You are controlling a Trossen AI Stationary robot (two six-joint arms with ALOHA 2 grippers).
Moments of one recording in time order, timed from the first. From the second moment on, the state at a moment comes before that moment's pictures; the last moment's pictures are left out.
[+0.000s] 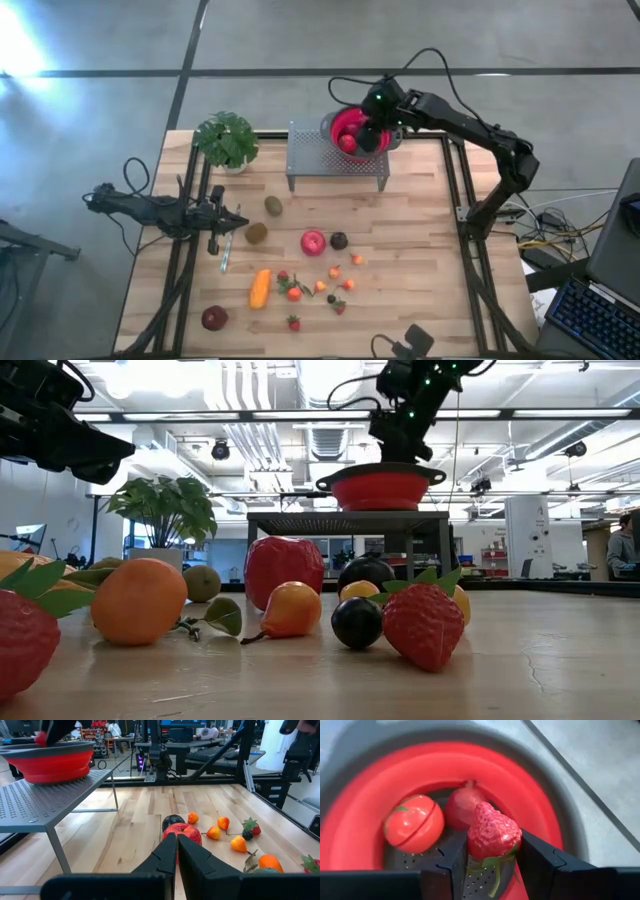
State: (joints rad) left arm -0.31 0.01 0.11 -0.23 -0.31 -0.01; right arm -0.61 1.65 1.55 -0.80 0.11 -0.04
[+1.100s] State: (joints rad) left arm -0.31 0.01 0.11 -0.23 -0.31 -0.01; right arm -0.63 1.67 1.56 -0.86 0.13 -0.06
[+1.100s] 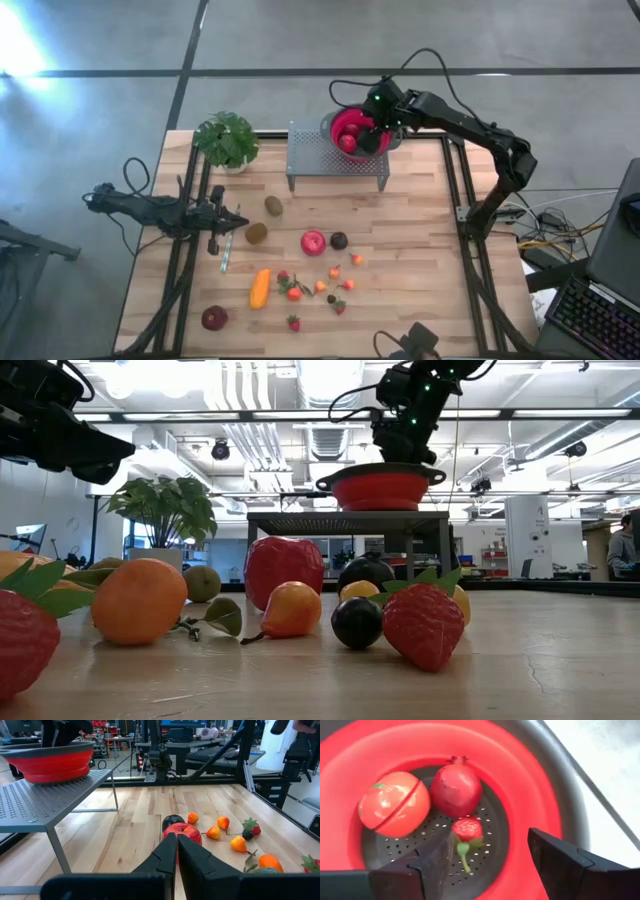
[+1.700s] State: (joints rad) left arm -0.31 0.01 0.11 -0.23 -0.31 -0.01; right arm -0.48 1.58 1.60 -0.95 0.14 -0.09
